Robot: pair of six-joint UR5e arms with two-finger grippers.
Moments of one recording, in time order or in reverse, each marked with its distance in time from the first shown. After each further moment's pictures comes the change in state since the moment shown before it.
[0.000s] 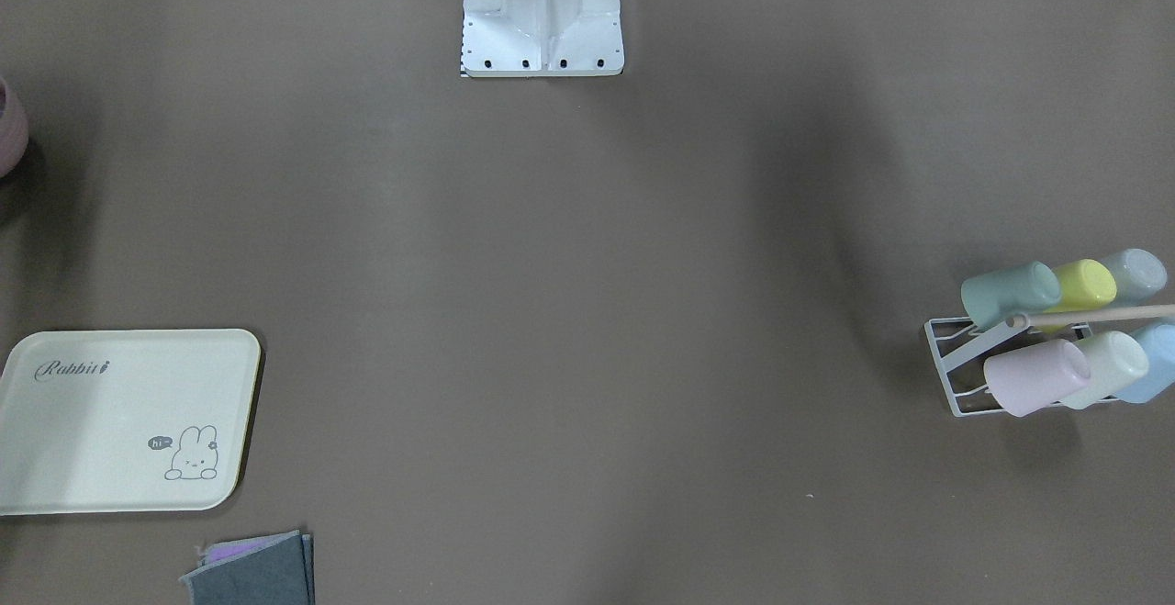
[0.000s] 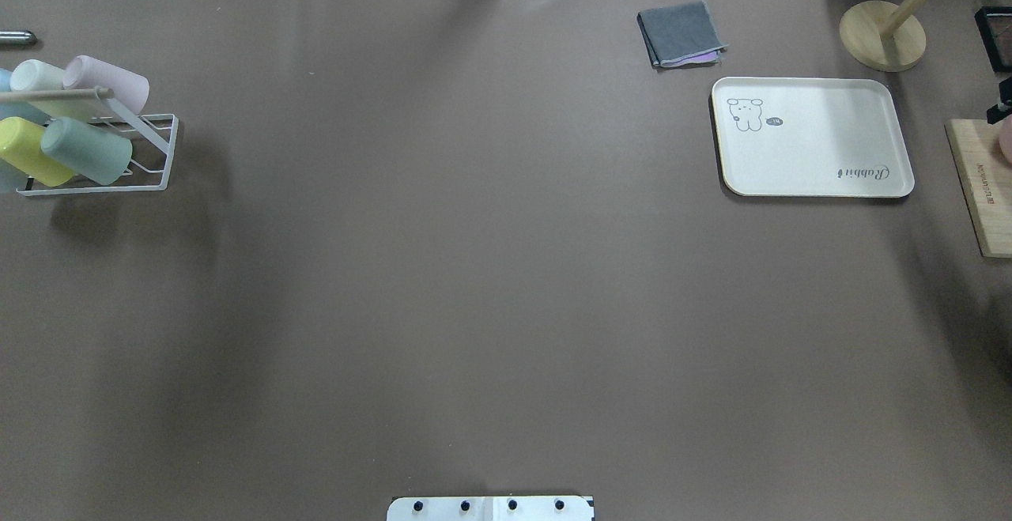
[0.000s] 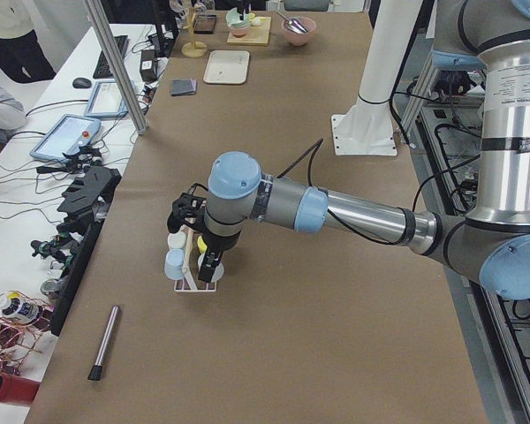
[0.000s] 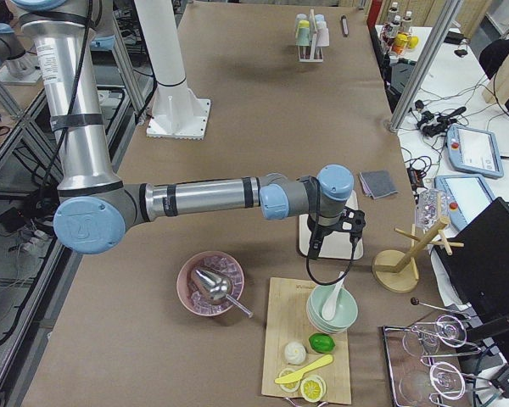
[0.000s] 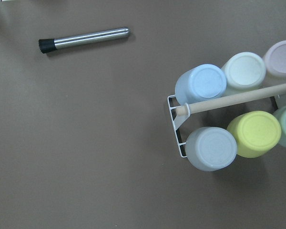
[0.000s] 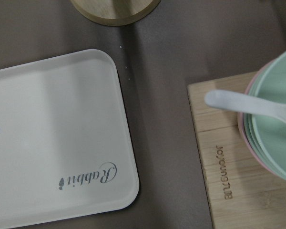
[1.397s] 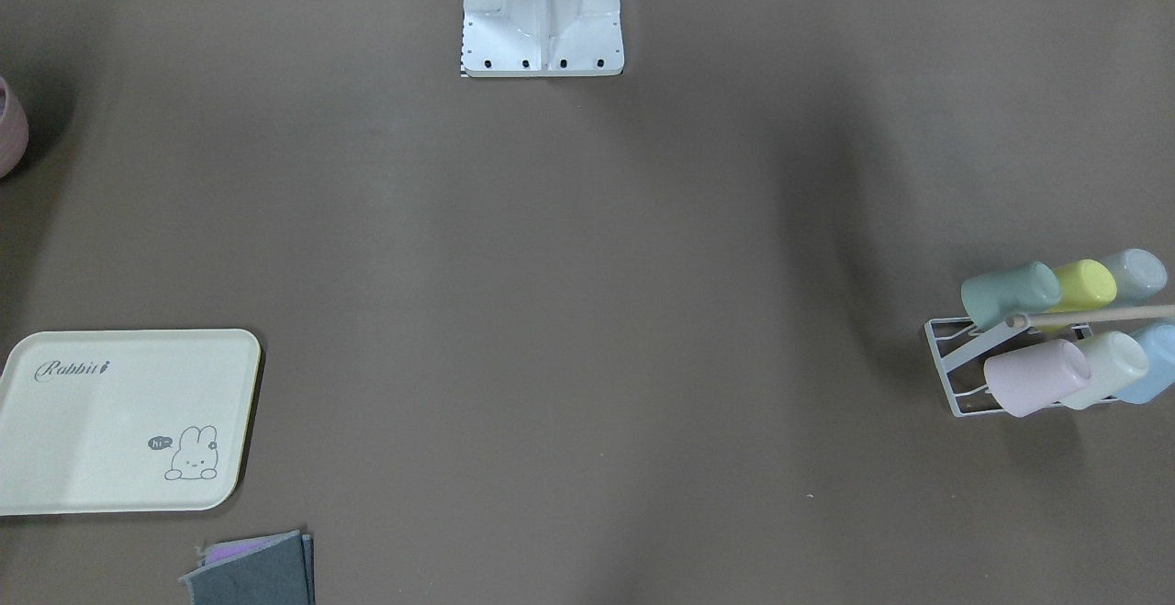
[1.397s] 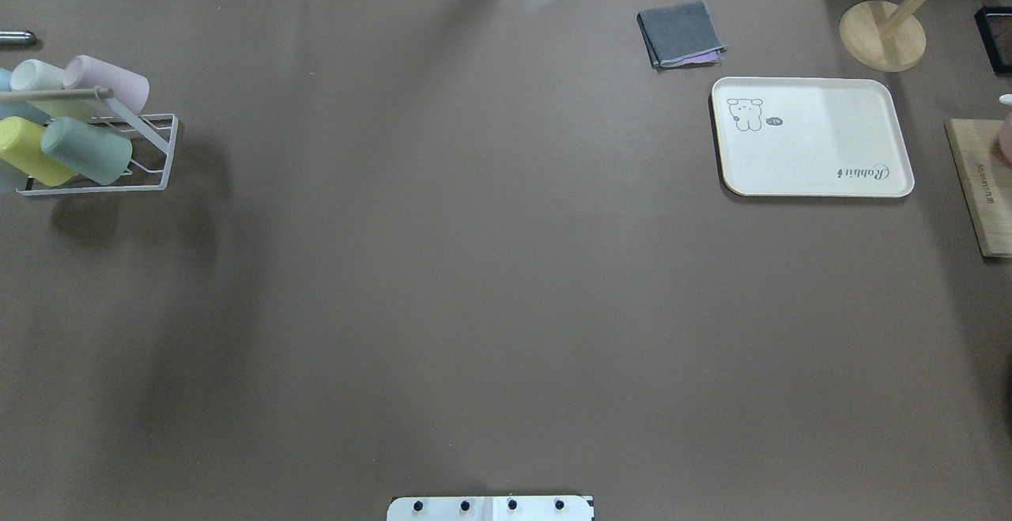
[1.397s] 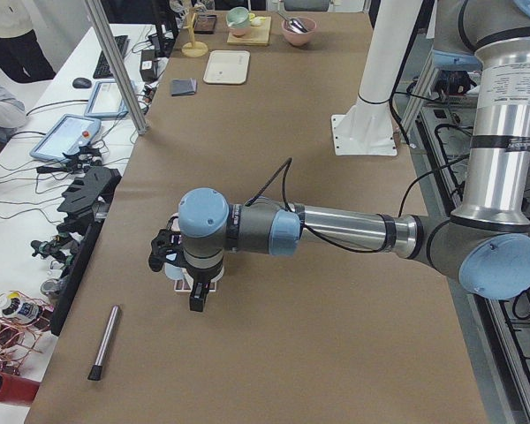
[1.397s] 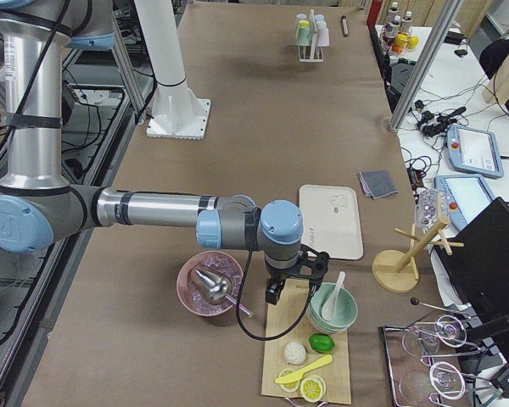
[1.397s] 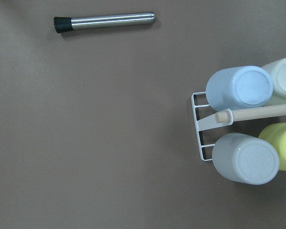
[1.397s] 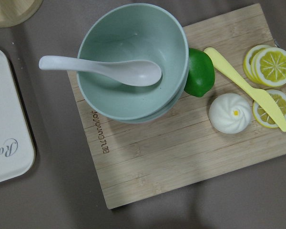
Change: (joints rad) left arm -0.006 -0.084 0.226 0.078 -0.018 -0.016; right arm 0.245 -0.226 0.167 -0.143 -0.018 -0.177
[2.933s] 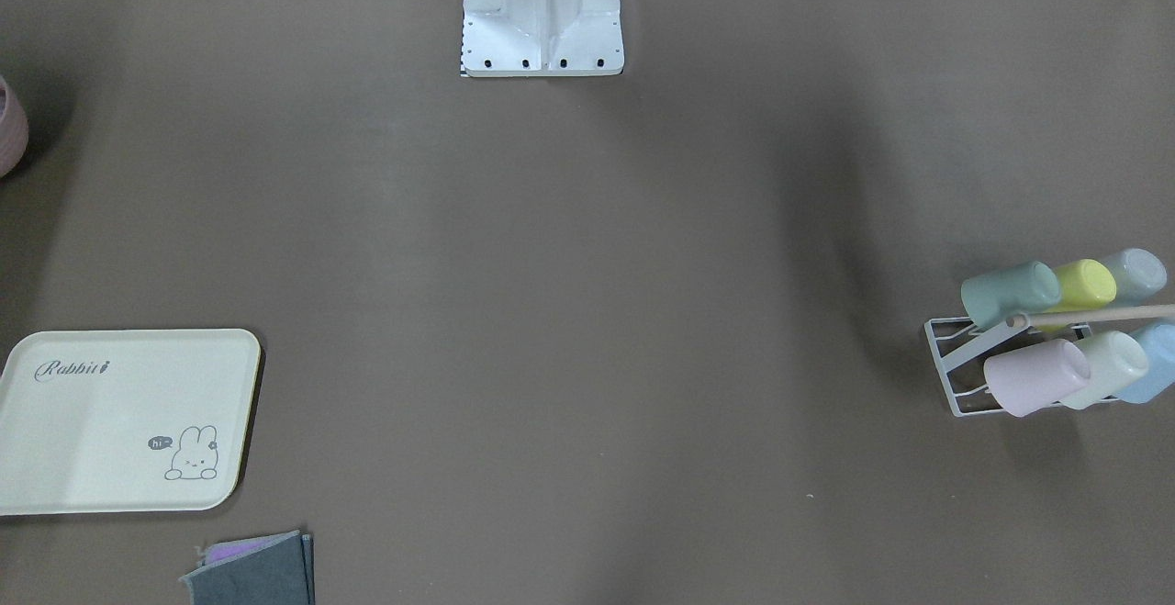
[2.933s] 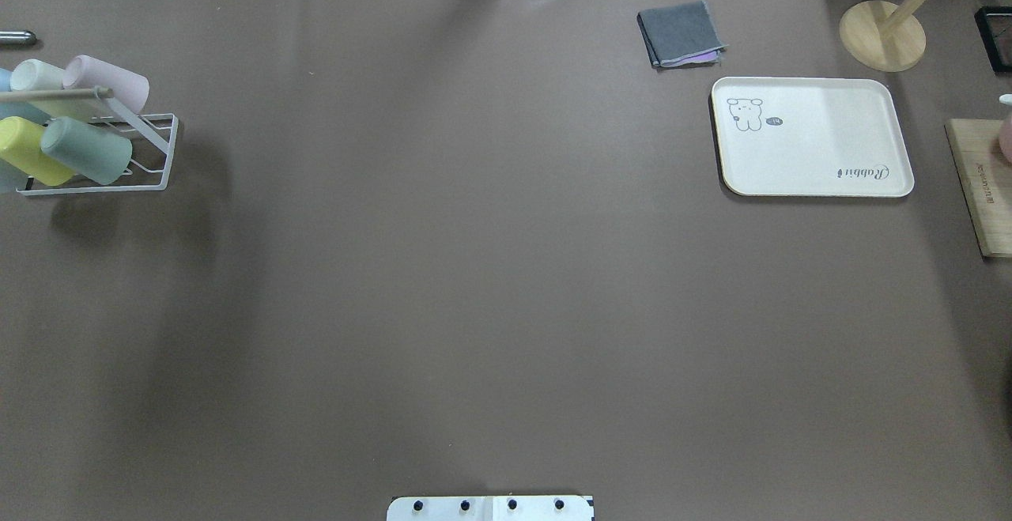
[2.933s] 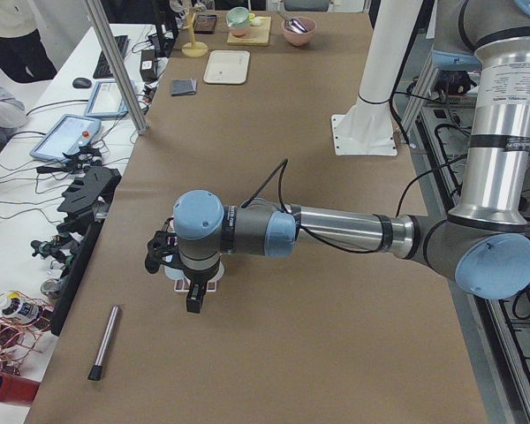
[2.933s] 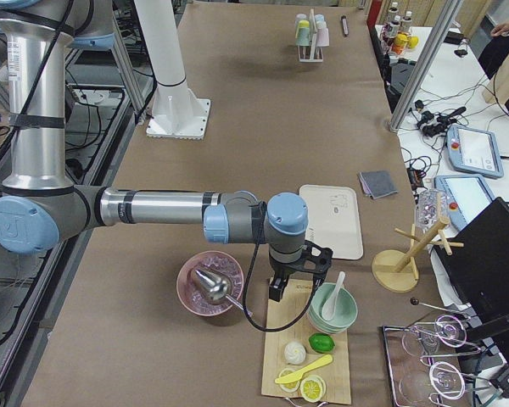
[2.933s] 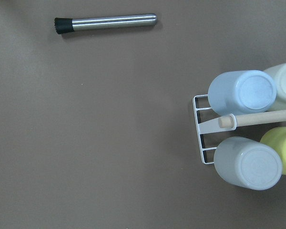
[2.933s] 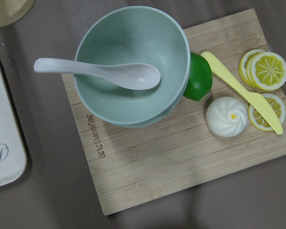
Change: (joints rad) left arm -0.002 -0.023 0.026 0.002 -0.006 0.003; right arm -0.036 0.000 0.018 0.001 -0.056 0.045
